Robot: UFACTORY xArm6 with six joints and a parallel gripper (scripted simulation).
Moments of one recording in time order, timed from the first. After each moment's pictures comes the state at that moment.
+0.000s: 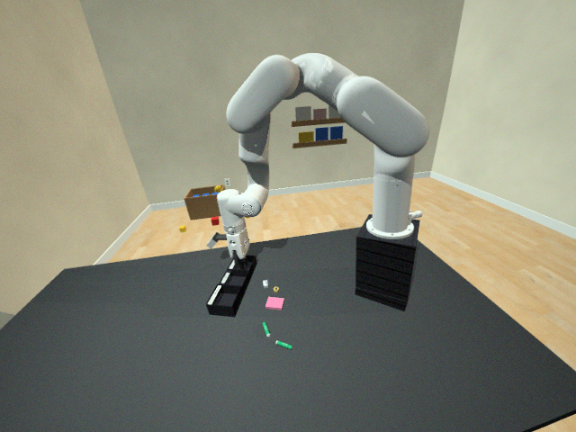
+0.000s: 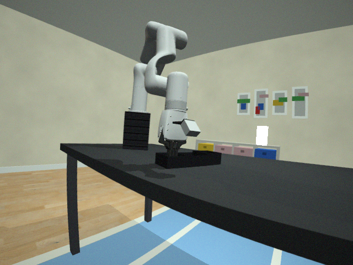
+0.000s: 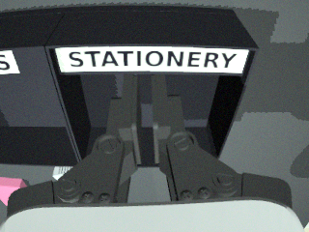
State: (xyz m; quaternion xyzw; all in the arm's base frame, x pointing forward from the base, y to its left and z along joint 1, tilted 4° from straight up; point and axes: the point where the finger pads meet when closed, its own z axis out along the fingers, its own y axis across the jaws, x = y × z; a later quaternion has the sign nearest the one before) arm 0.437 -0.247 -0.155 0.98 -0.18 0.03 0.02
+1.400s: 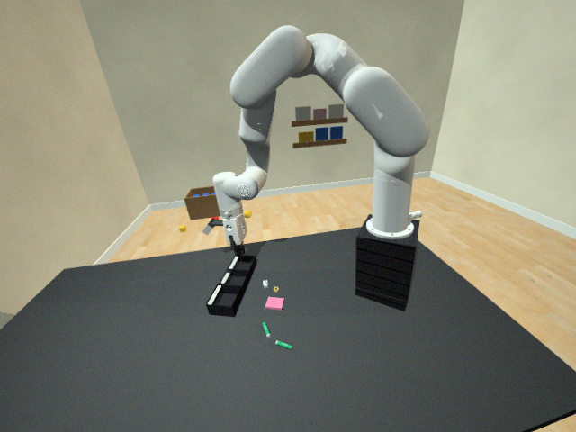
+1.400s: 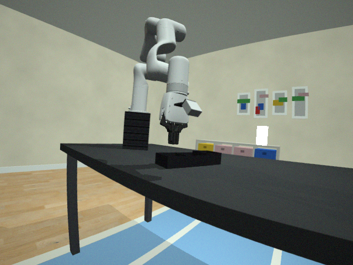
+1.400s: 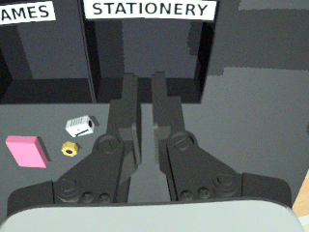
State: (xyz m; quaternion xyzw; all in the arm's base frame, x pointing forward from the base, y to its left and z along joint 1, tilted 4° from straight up) arm 0.435 -0.244 -0.096 0.98 -0.18 0.03 0.02
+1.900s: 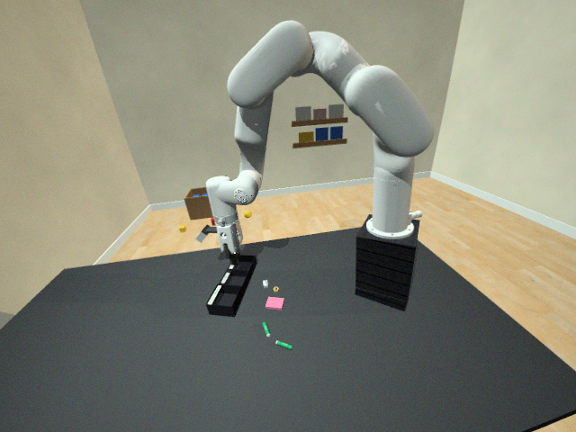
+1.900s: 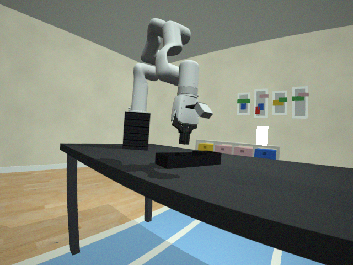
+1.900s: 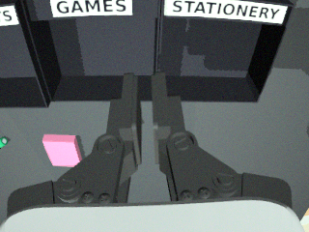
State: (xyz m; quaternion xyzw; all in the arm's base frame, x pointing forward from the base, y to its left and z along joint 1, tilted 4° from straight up) arm 0.453 -0.200 -0.097 0.98 -0.18 0.03 0.02
